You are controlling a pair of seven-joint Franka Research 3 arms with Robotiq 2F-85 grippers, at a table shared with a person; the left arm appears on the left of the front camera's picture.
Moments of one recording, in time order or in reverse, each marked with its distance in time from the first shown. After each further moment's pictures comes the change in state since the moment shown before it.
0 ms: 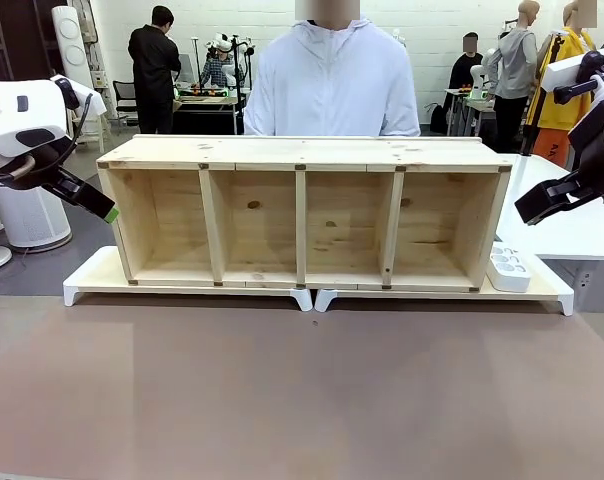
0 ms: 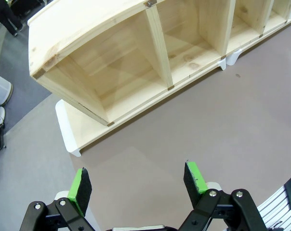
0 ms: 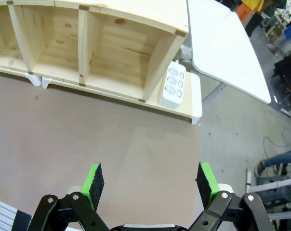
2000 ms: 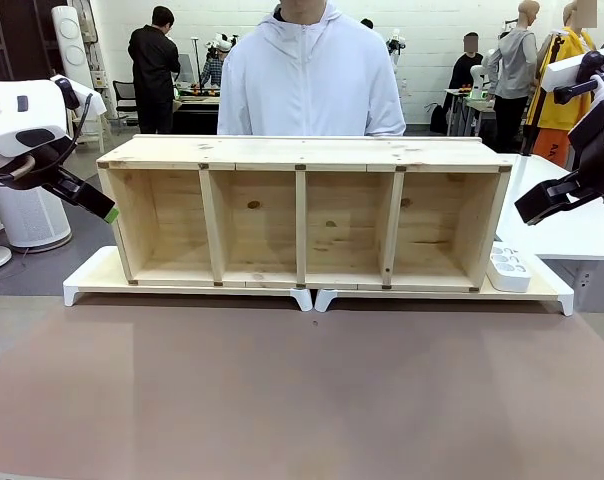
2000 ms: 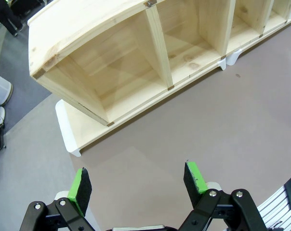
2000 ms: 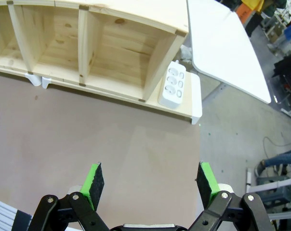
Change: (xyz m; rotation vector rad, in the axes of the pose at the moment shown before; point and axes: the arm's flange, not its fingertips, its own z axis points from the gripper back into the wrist) left arm 0.000 0.000 0.000 0.000 0.000 0.000; right arm 0.000 0.000 0.000 0.000 0.000 0.000
